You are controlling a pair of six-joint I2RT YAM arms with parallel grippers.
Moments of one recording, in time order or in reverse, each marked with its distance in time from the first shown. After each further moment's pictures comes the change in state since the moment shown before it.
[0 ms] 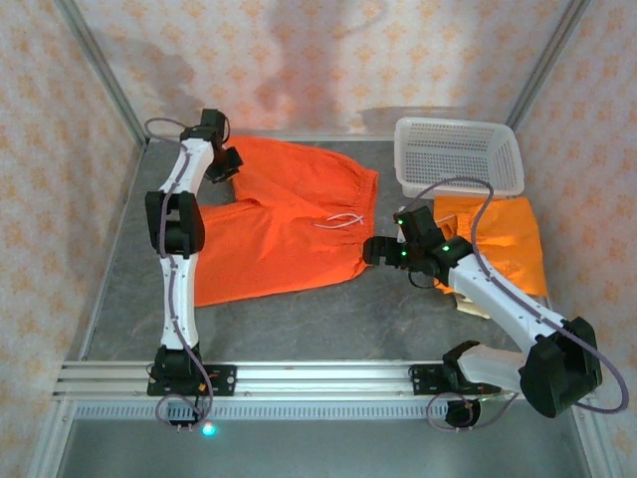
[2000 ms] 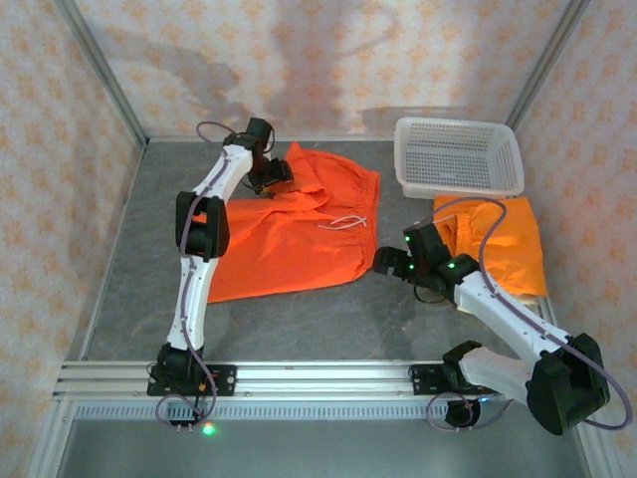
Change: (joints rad) left arm -0.173 0.072 0.020 0.009 0.190 -0.034; right arm -0.018 -0.095 -0.158 0.039 0.054 0.138
